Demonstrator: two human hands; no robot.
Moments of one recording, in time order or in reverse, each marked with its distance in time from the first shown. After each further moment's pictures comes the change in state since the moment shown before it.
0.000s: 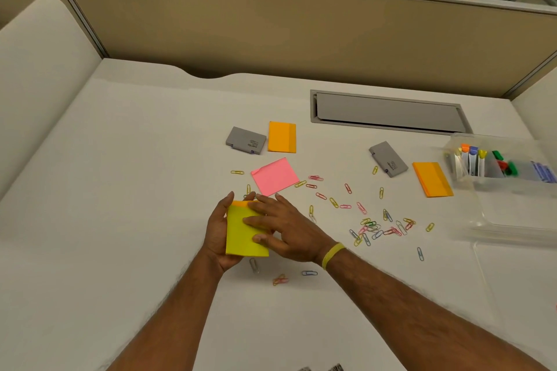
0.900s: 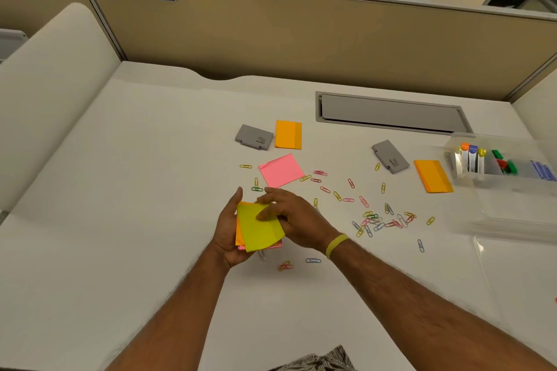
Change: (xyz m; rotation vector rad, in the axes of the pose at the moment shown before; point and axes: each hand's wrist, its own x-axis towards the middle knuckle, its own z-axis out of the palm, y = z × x) left_hand -0.022 -0.016 0.001 0.015 -0.013 -0.005; right_hand -0.006 -0.018 -0.005 0.074 0.077 0.072
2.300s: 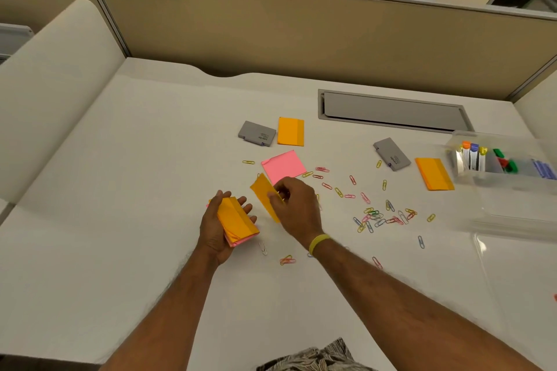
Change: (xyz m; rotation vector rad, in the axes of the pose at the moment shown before) left_hand -0.002 0.008 -0.035 -0.004 0.305 0.330; right_hand 0.013 -0.026 0.014 0.115 0.499 0.414
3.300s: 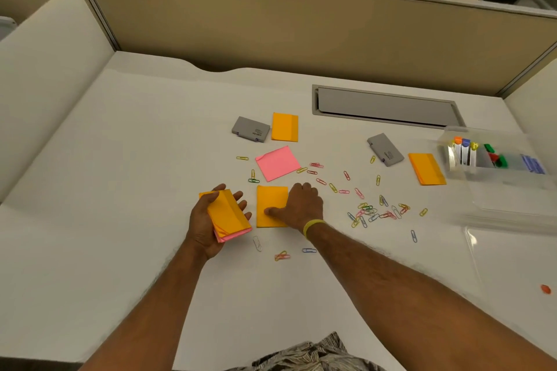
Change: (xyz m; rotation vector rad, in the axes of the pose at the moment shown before) left_hand 0.005 0.006 -0.010 -0.043 -0.068 -0.047; right_hand 0.018 0.038 0.005 -0.639 -0.354 0.321
